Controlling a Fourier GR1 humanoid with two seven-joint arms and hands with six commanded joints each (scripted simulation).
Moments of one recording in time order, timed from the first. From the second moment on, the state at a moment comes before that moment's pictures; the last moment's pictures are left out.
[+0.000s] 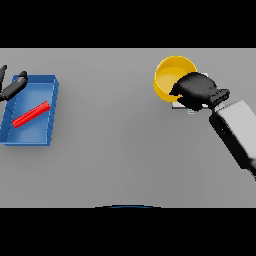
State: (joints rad) left arm -0.56 0.93 -0.61 -1.19 0.46 0.30 0.40; right arm -0.70 -0.54 0.46 -1.22 0.86 0.43 -0.13
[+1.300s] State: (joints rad) left arm -0.56 0.92 -0.61 -1.20 0.46 0.29 0.41; right arm -0.77 -0.48 0.34 -0.76 0.85 0.34 -0.19
